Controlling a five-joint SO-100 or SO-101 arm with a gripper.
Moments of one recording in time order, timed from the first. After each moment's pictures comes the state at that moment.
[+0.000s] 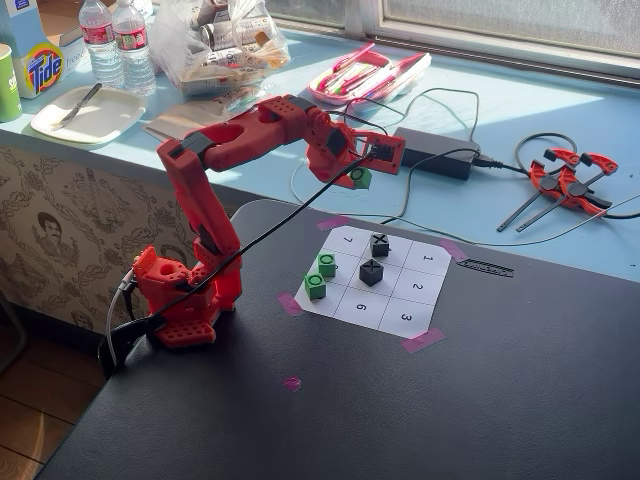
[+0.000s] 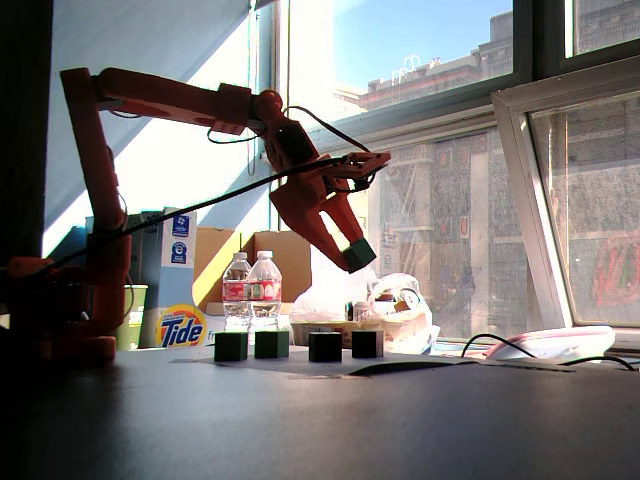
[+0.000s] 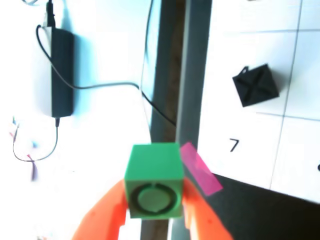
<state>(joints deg) -63.2 107.6 104.2 42.5 -20.2</state>
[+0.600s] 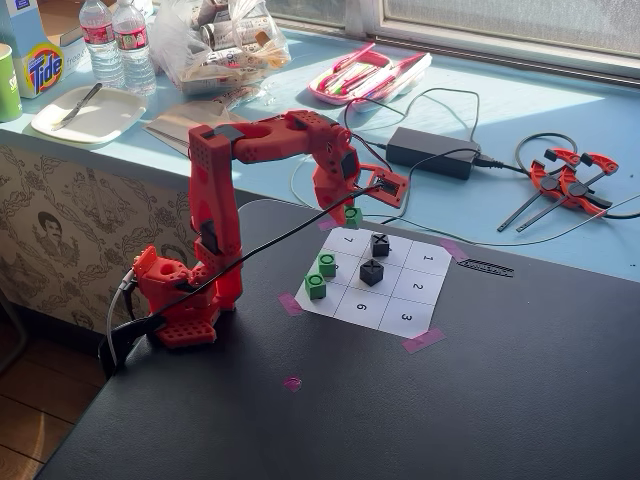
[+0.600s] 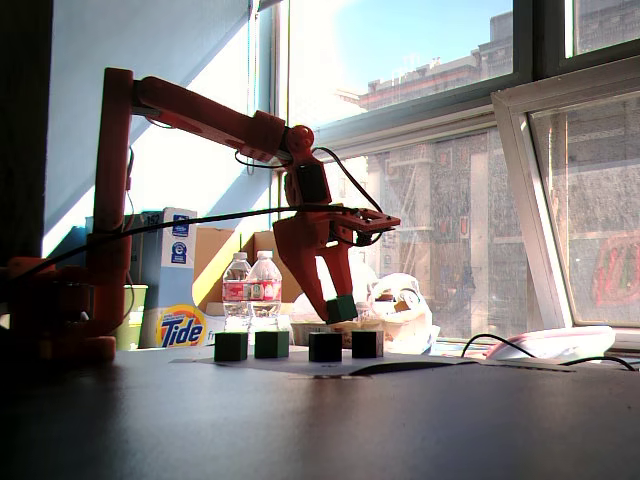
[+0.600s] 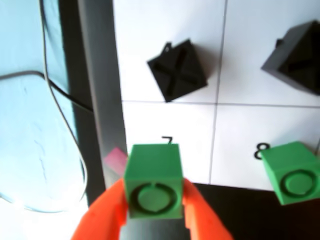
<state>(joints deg) -60.1 93.0 95.4 56.6 -21.3</state>
